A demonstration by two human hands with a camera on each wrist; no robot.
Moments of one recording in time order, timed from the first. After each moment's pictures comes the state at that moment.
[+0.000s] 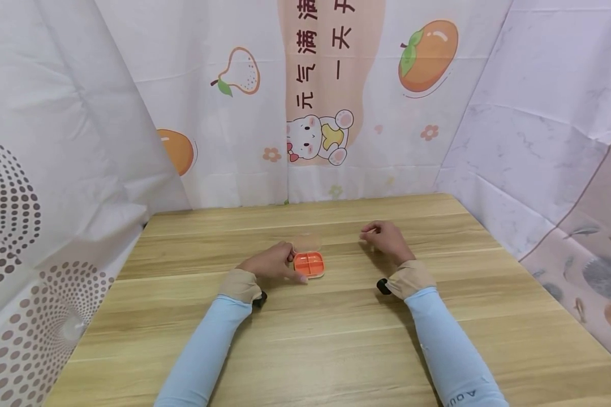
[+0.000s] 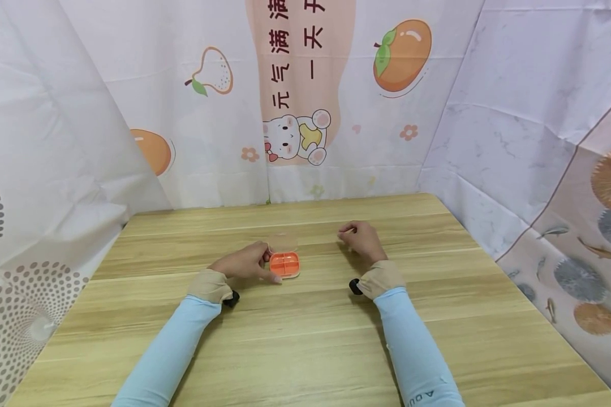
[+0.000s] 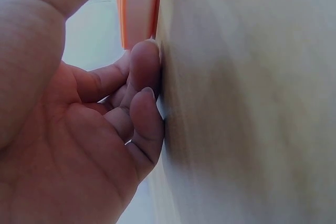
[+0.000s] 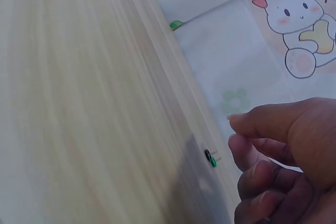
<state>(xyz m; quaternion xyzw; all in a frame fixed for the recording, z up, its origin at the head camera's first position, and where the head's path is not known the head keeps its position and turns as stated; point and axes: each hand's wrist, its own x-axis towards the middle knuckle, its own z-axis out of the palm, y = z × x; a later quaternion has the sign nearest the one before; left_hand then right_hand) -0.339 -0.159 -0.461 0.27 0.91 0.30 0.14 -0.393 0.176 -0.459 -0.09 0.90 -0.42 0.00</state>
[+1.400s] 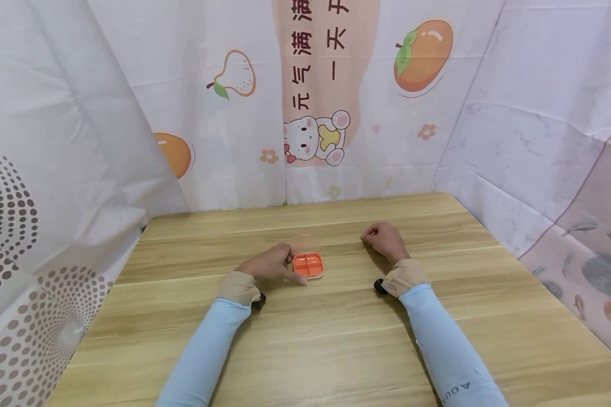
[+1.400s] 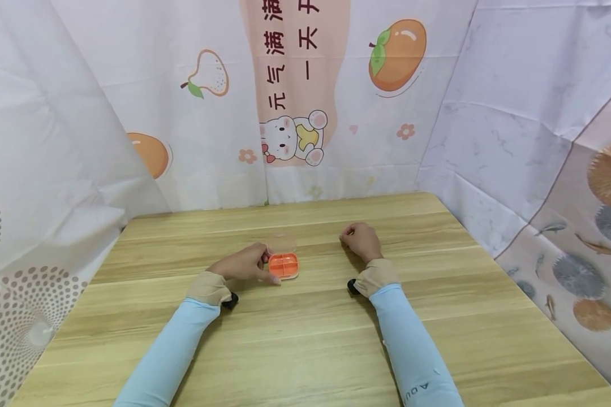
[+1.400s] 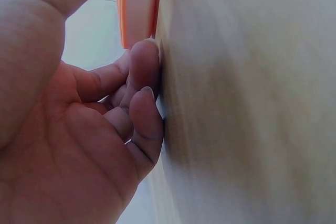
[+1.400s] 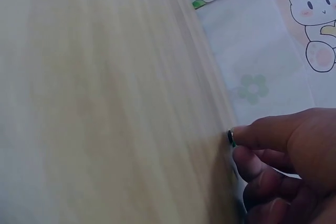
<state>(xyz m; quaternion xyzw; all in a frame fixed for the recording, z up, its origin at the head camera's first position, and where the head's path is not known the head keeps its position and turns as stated) -0.338 -0.156 -0.460 0.27 0.91 0.30 0.13 -0.399 0.178 -0.469 -0.06 0.94 -0.33 -0.03</state>
